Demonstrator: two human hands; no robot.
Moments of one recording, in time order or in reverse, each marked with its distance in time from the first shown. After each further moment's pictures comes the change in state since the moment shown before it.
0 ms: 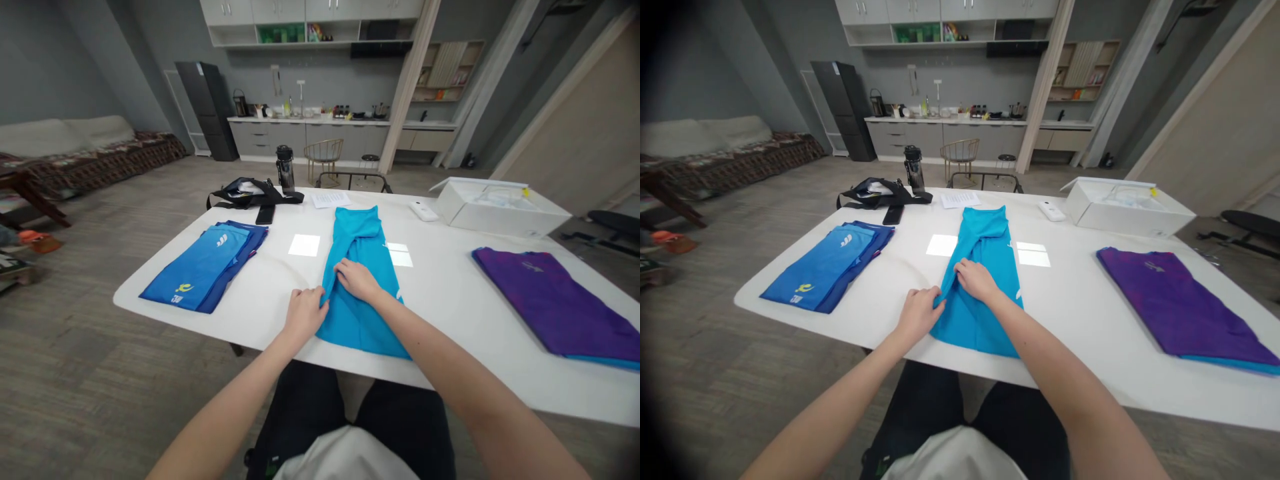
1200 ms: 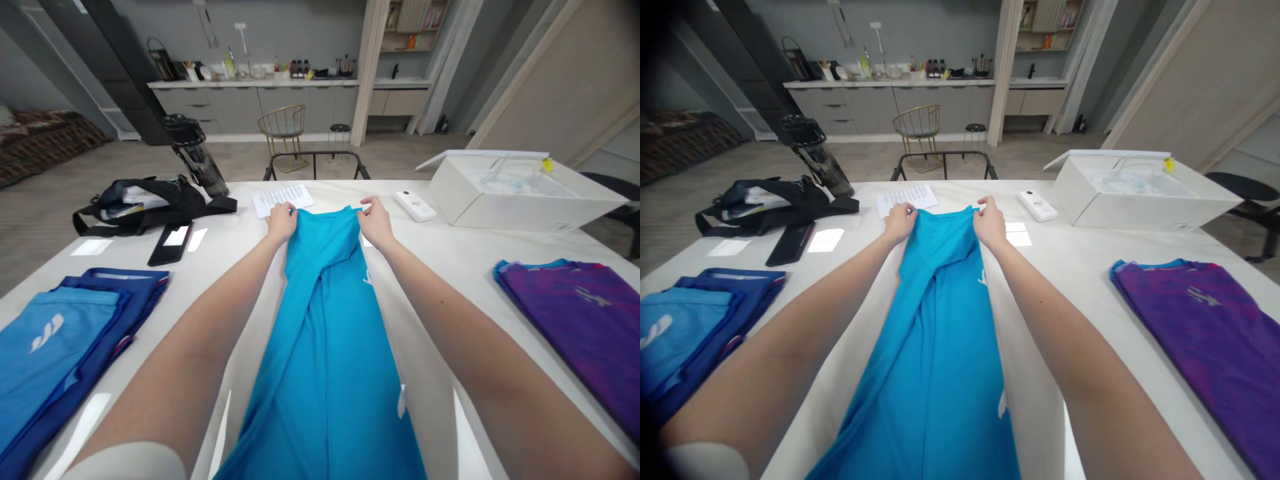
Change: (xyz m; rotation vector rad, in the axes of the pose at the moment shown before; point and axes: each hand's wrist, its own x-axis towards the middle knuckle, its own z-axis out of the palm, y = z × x) left_hand 0.464 -0.045 0.115 -0.075 0.058 -0.202; right_hand 0.160 0.311 0.014 0.444 0.486 0.727
